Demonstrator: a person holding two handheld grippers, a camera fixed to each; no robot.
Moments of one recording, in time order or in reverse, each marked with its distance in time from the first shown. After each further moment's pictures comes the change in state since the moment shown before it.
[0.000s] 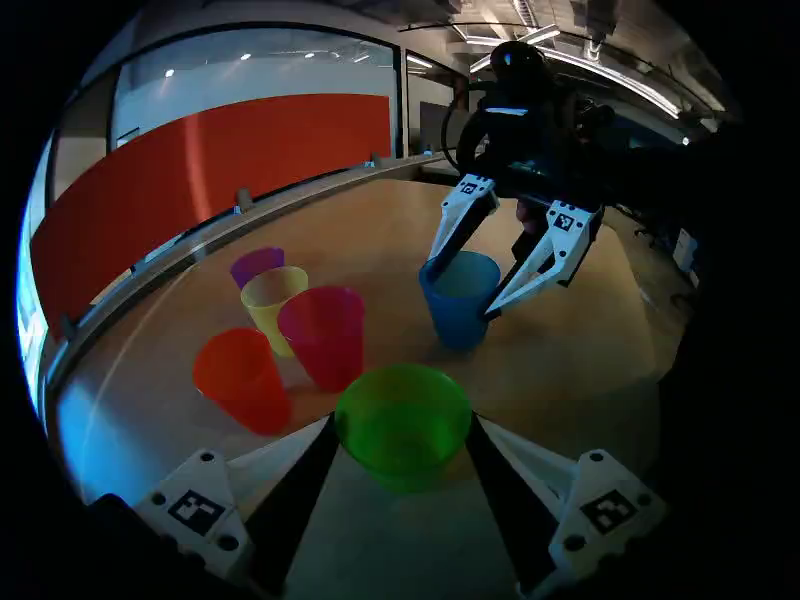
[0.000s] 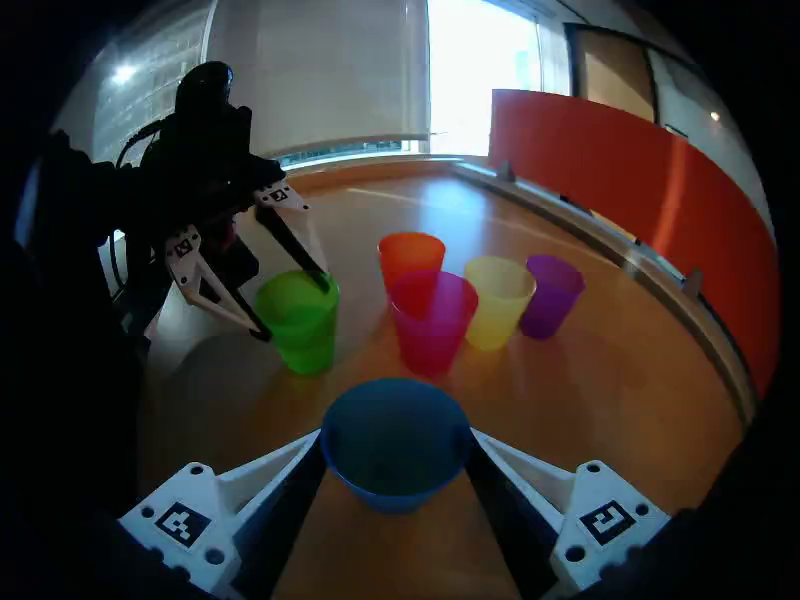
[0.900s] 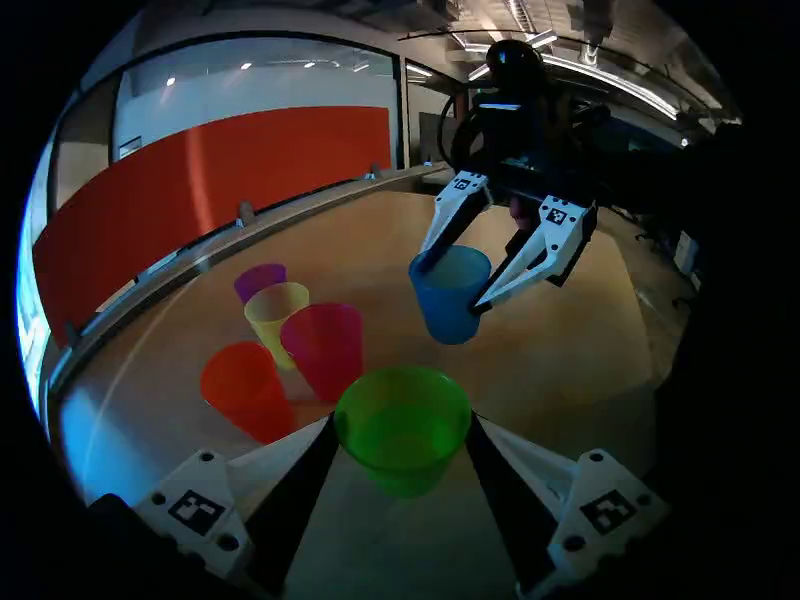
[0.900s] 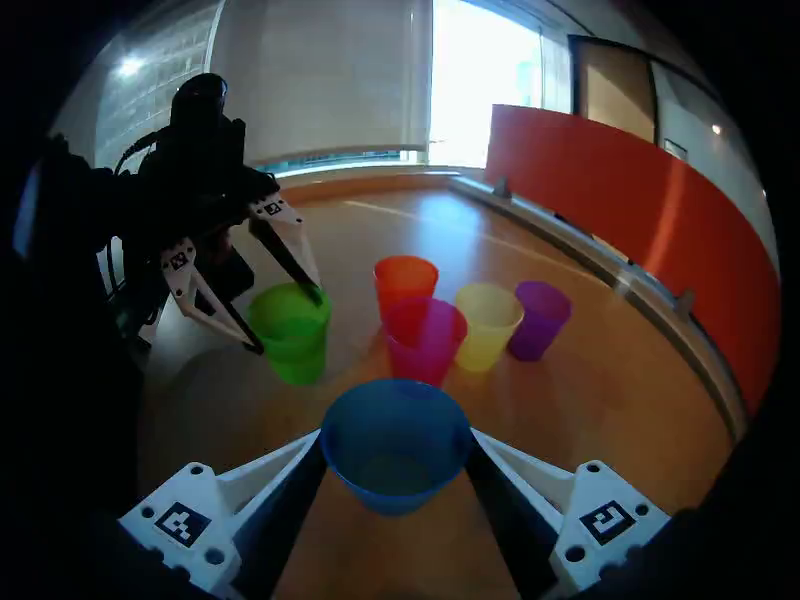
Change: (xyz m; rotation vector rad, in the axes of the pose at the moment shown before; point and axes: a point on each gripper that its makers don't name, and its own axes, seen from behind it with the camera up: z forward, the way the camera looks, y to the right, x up) left arm 0.013 0.004 -0.009 0.008 0.032 0.008; right arm 0.020 0.006 -0.012 -0.025 0.022 -0.031
